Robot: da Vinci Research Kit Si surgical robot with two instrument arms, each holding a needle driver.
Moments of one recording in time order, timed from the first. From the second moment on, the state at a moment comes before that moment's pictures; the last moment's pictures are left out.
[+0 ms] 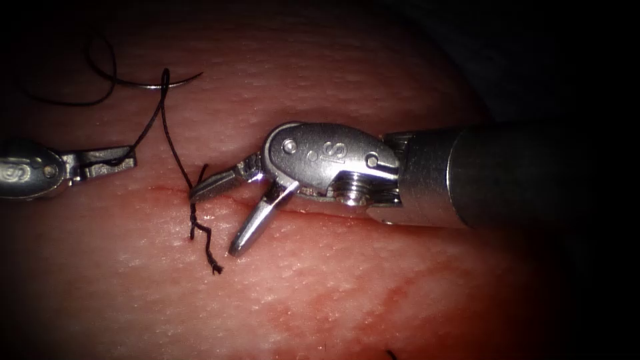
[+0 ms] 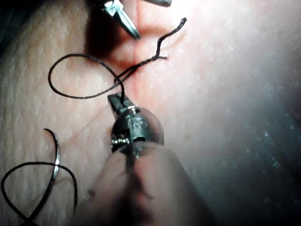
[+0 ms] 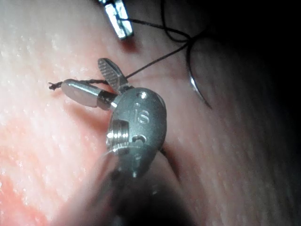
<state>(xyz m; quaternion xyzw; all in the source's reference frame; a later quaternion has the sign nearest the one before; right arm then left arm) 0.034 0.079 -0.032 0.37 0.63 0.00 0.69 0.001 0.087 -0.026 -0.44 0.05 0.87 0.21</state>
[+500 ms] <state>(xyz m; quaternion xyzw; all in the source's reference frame) 0.033 0.082 -0.031 0.36 0.61 0.07 0.70 0.000 0.088 -0.028 -0.44 0.04 0.87 0.22</state>
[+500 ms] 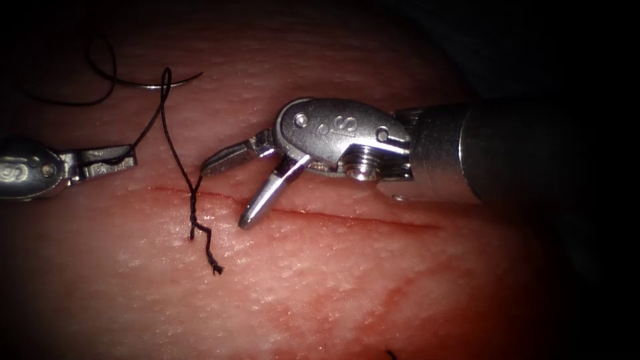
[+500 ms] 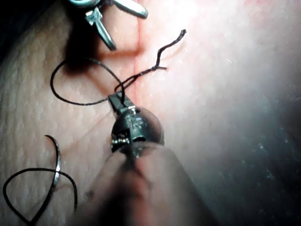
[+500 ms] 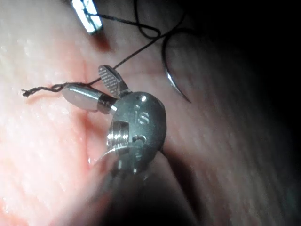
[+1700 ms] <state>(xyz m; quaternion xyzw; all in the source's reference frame) 0.037 0.085 -0.028 0.28 0.65 0.21 0.67 -0.002 0.087 -0.029 -0.44 0.02 0.87 0.22</state>
